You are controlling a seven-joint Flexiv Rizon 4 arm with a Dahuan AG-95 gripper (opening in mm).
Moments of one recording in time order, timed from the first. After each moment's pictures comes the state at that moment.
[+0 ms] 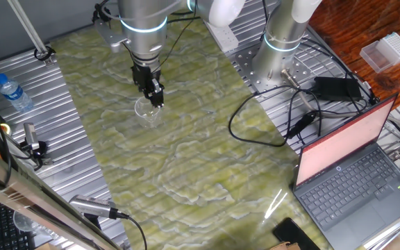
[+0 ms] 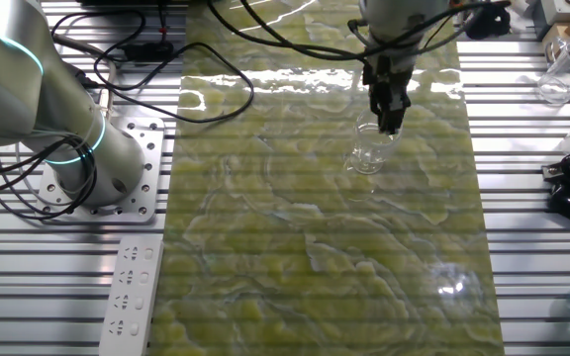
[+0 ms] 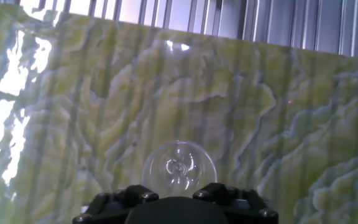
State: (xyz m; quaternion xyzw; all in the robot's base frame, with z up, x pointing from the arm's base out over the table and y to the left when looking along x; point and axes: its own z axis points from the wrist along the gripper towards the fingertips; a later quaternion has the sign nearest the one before) arm 0.513 0.027 0.170 -0.08 1.00 0.00 0.06
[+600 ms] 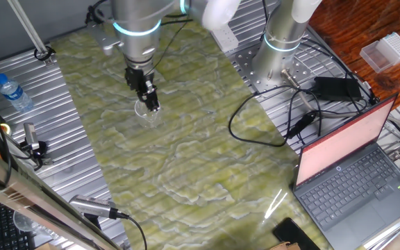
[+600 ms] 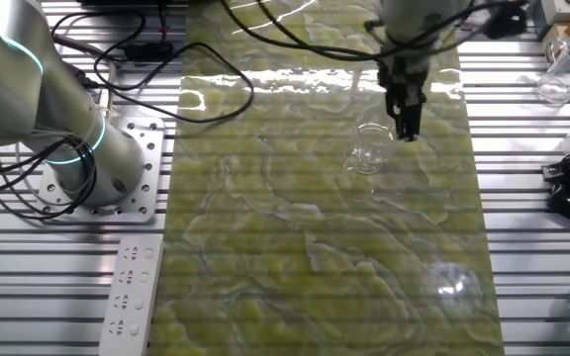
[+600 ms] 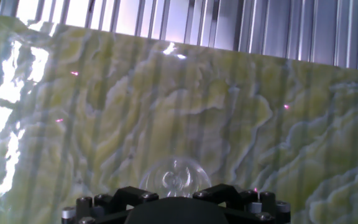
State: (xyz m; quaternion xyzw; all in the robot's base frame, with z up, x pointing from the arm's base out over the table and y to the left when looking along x) arm 0.540 0.027 0.163 -0.08 1.00 0.00 0.05
